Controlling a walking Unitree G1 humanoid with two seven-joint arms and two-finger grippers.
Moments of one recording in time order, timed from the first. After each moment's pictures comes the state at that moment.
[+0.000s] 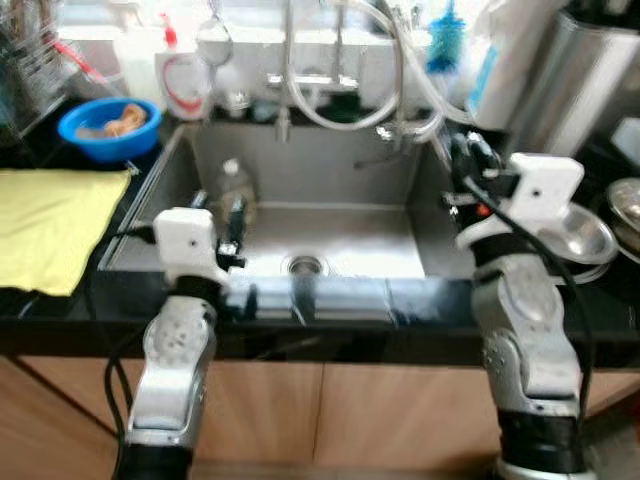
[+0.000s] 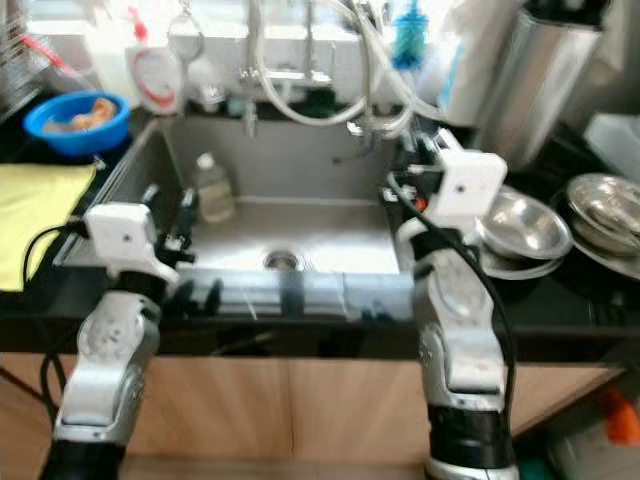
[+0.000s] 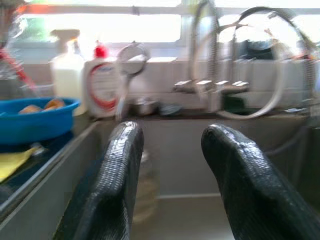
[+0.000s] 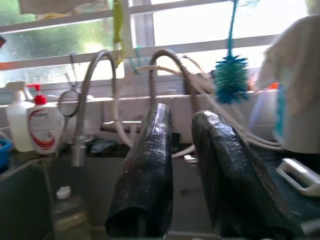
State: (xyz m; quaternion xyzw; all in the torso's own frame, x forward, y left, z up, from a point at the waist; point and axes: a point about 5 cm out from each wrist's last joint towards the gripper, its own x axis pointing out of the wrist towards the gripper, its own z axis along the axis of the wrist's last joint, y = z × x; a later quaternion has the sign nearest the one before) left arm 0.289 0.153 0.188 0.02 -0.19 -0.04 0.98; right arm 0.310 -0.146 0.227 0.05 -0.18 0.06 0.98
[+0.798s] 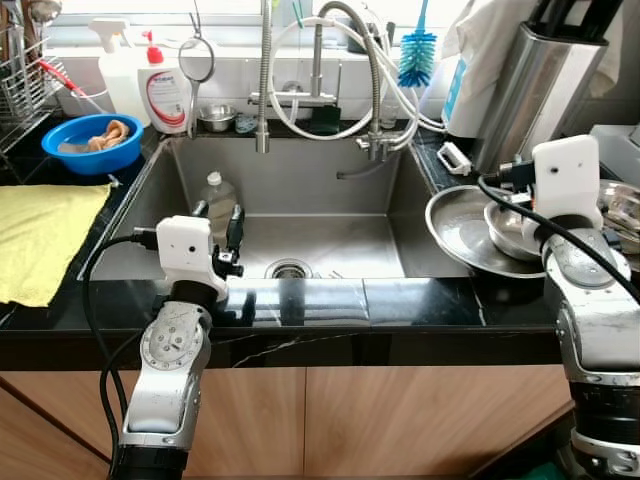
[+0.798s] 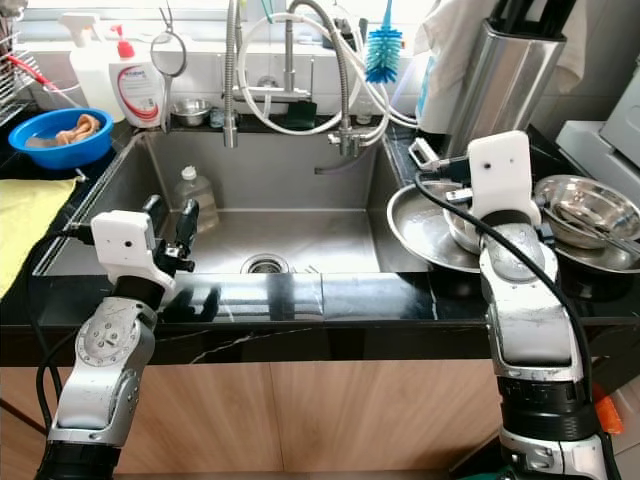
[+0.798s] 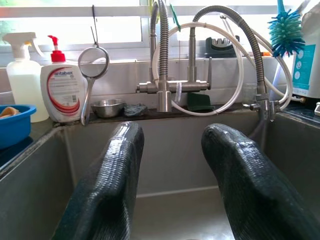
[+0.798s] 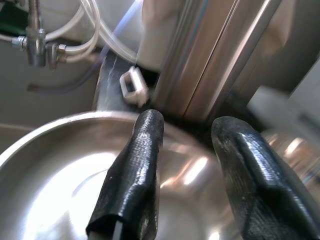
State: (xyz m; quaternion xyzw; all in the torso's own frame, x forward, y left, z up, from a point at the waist) left arm 0.291 0.152 0.180 0.03 -0.17 -0.05 0.98; right arm 0.323 -0.228 0.208 -0.16 0.05 -0.10 0.98
